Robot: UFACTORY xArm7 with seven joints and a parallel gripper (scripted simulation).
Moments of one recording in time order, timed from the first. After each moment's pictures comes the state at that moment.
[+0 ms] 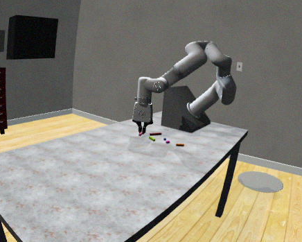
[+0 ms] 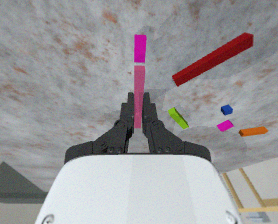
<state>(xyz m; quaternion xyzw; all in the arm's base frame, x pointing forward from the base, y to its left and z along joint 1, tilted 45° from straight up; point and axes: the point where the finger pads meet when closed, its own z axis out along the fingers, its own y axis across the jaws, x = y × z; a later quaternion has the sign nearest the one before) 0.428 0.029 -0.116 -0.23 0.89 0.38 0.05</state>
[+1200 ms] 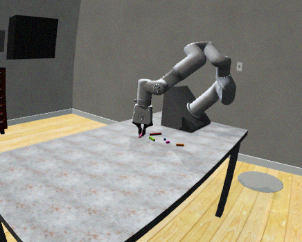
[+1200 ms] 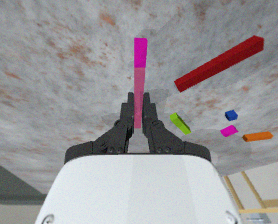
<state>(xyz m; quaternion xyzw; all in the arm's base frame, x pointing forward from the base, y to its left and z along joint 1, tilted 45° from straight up) 0.427 0.036 -0.124 -0.23 0.89 0.38 0.05</state>
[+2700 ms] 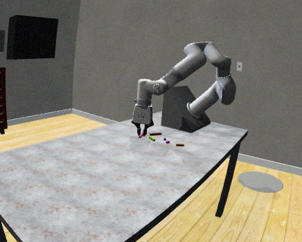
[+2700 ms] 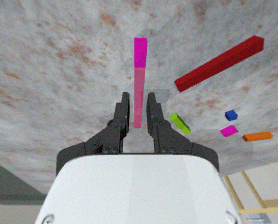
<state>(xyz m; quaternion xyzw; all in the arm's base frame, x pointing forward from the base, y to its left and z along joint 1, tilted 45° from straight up) 0.427 0.036 -0.124 -0.23 0.89 0.38 0.05</state>
